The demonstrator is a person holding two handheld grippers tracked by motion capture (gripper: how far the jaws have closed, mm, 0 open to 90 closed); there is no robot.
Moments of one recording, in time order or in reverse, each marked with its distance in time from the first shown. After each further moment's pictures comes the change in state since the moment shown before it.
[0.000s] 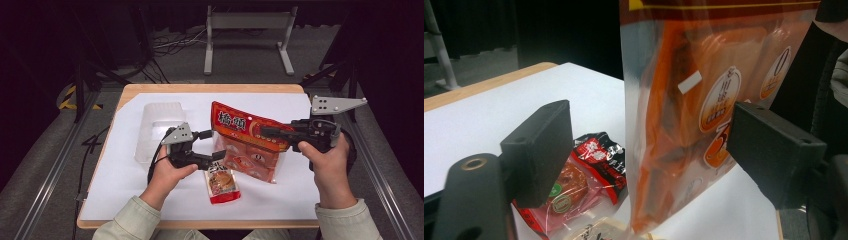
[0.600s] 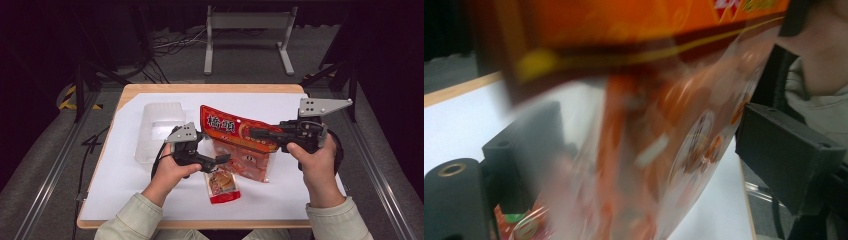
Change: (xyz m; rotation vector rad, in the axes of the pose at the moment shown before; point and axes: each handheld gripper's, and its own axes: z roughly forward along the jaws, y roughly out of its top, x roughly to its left) left arm -0.001 0.003 0.012 -0.034 -0.141 0.012; right arm 0.004 0.000 0.021 -0.013 0.049 -0.016
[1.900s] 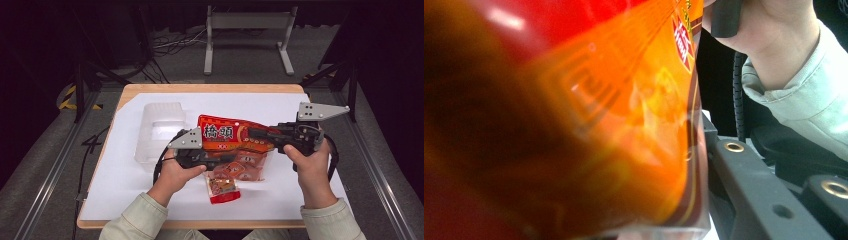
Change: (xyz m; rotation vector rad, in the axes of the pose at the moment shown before) left arm -0.018 0.008 0.001 0.066 -0.074 0.077; right arm -0.005 -0.015 0.004 -0.065 -0.027 -0.006
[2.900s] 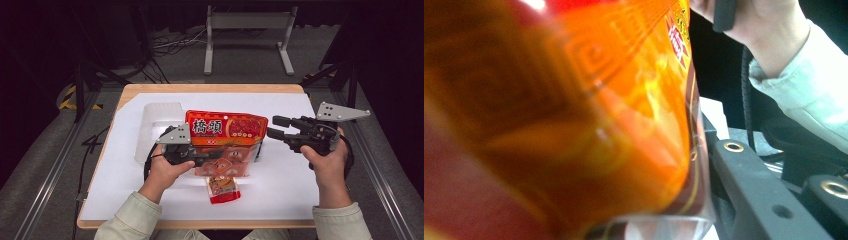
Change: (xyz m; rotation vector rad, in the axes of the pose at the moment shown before) left arm 0.010 0.000 -0.031 0.029 0.059 -0.019; right arm -0.025 -0.021 -0.036 -0.003 -0.186 0.001
